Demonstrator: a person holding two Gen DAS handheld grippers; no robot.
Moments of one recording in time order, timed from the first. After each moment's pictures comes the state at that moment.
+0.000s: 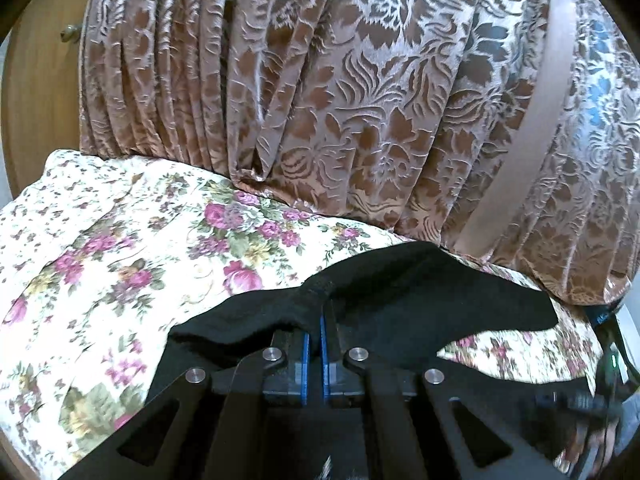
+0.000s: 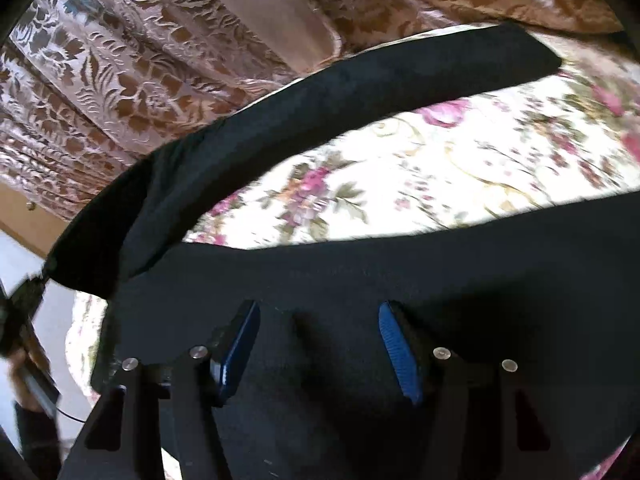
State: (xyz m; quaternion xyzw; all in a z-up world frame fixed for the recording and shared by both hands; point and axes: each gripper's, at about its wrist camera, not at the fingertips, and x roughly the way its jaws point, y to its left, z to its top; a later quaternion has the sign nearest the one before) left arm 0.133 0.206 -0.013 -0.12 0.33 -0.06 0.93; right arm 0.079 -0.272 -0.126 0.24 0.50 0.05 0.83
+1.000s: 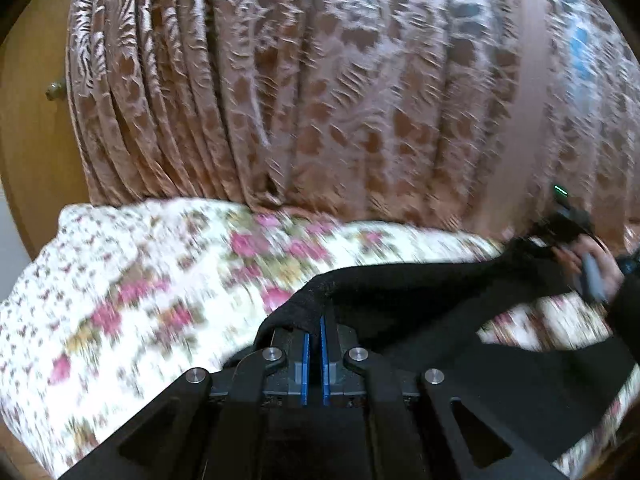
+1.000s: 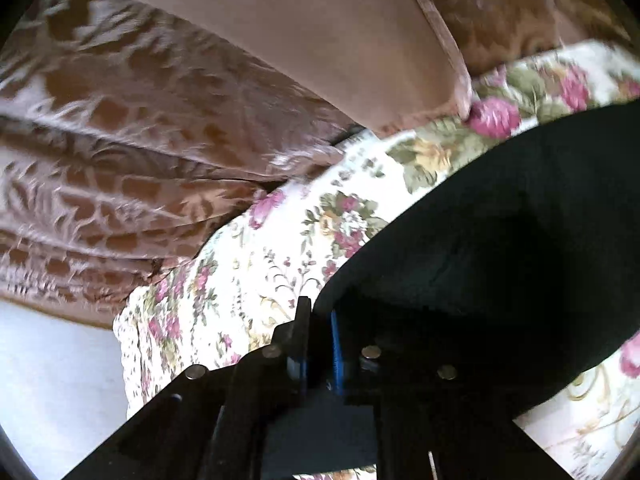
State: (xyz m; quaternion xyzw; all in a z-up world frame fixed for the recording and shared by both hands) left arm 0.159 0.218 0.003 -0.02 0.31 -0.03 0.95; right arm 0.350 -0.239 -0.109 0.32 0.52 0.07 0.79
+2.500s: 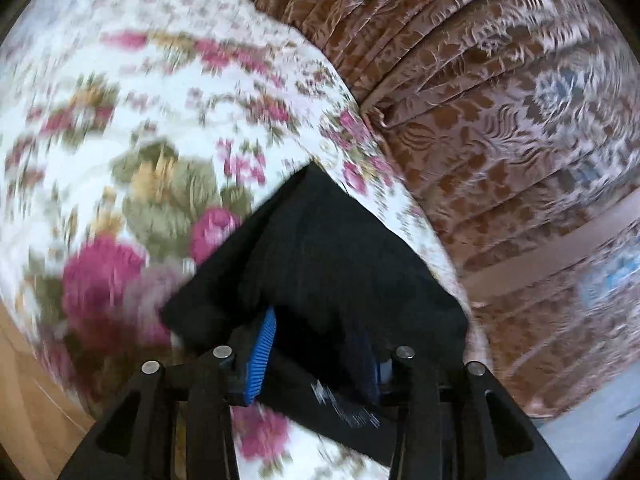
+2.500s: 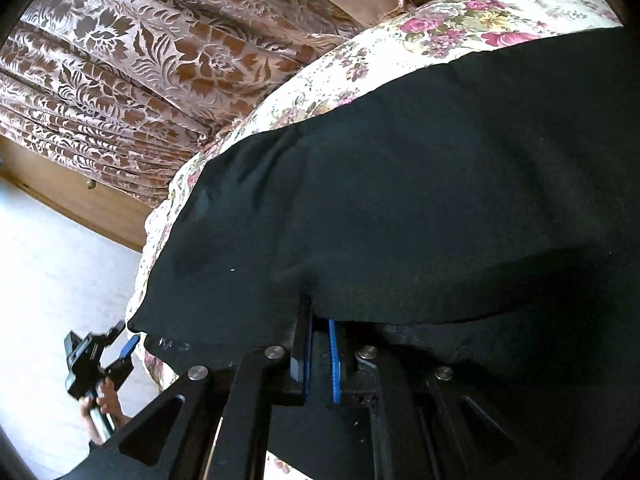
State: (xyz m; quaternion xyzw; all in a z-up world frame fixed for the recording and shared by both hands) left arm 0.039 0.296 -0.115 -0.40 0.38 0.03 0.83; right arm 0.058 -0.227 -0.159 0.29 0.50 0.17 0.80
